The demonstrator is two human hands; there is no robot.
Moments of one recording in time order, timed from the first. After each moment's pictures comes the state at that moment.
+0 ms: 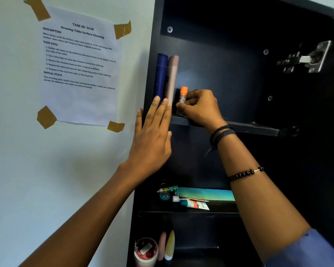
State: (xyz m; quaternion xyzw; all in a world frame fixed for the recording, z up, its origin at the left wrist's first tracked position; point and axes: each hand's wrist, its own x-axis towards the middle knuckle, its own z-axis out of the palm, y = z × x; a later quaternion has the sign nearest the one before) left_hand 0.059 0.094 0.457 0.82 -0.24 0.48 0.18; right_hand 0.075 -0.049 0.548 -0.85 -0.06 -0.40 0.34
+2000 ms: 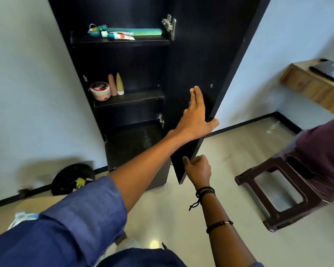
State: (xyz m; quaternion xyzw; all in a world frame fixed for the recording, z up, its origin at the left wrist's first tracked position) left_hand -0.299 -0.109 0.225 0.83 -0.37 -0.08 0.41; right_hand -0.393 -0.132 0.103 -0.79 0.44 -0.11 0.42
